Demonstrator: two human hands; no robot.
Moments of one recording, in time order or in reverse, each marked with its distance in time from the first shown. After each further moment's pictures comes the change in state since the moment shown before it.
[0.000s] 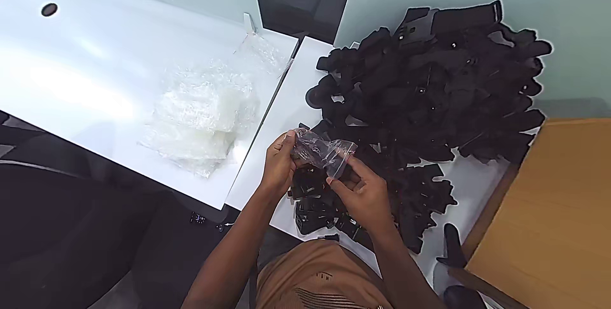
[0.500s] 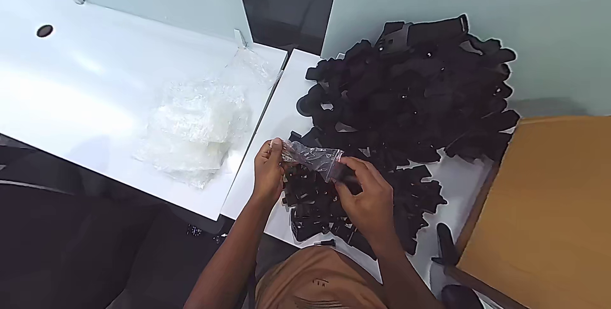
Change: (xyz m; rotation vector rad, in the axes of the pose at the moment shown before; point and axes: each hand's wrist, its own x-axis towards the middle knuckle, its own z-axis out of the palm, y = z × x) left_hand 0.003 0.000 -0.001 0.064 0.114 0.109; right_hand 0.000 -0.005 -0.015 -0.464 0.168 -0.315
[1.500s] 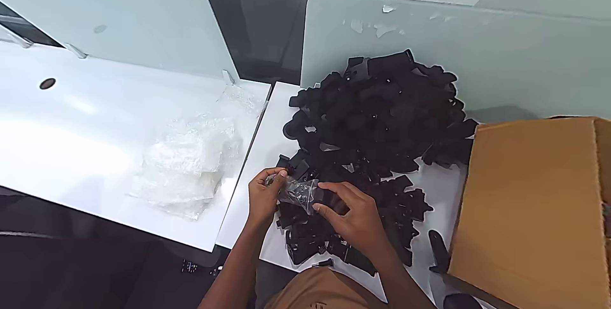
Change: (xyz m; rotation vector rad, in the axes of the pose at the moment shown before) left_hand -0.004 0.003 0.007 0.291 -0.045 0.125; right_hand 0.000 0.003 -0.013 0.091 -0.101 -0.017
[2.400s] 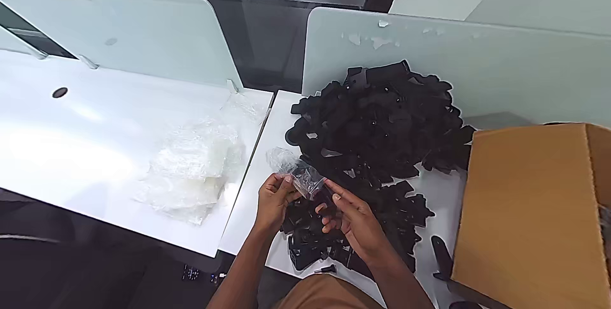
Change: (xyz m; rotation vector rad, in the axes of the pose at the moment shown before) left_hand -0.008 0.002 0.009 -0.352 -0.138 -0.121; right_hand 0.001 -0.016 -0.004 1.020 -0.129 0.620
